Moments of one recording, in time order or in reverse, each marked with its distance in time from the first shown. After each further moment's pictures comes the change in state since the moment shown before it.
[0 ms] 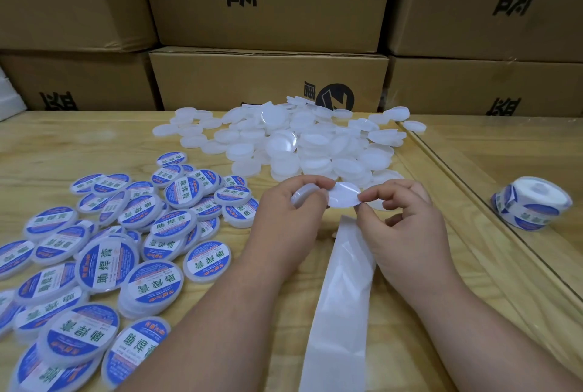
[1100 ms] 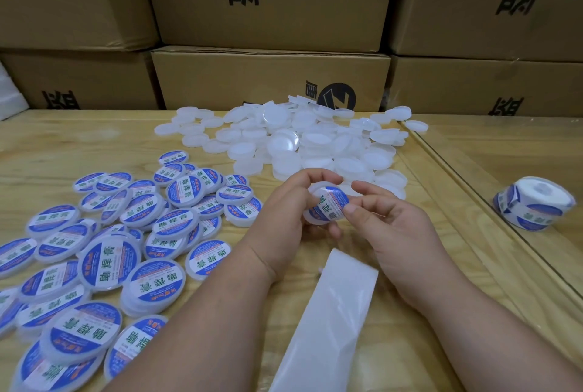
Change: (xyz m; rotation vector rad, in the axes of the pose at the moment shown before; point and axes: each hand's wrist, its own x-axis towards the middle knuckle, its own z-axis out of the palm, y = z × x) left_hand 0.008 0.002 -0.008 -0.364 -0.320 -0.117; right_hand 0.002 -0.001 -0.001 0.305 -0.336 0.215
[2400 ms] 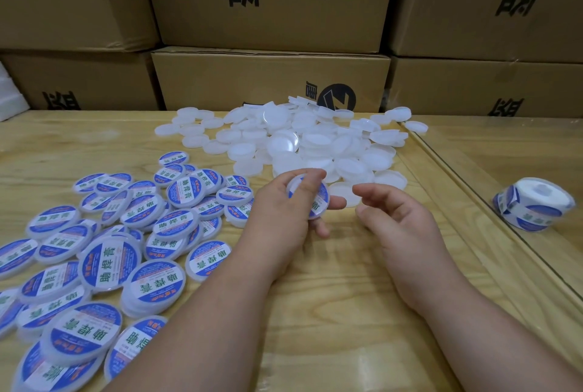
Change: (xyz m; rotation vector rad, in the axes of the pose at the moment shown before) left_hand -0.002 -0.002 -0.003 0.287 0.205 0.075; right_hand -0.001 0.005 -0.002 0.057 0.099 0.001
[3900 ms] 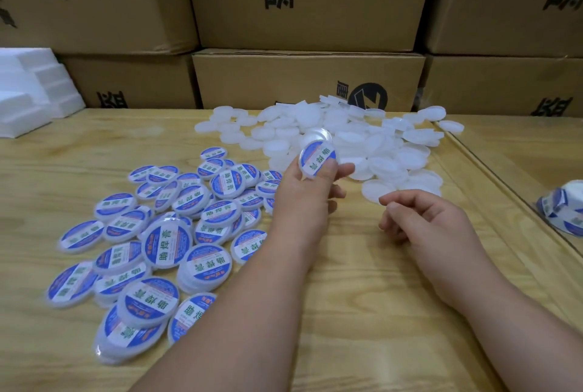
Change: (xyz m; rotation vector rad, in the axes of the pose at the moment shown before) left_hand 0.002 0.000 -0.007 -0.261 0.164 0.017; right_hand 0.000 0.000 0.005 -0.059 -0.015 0.010
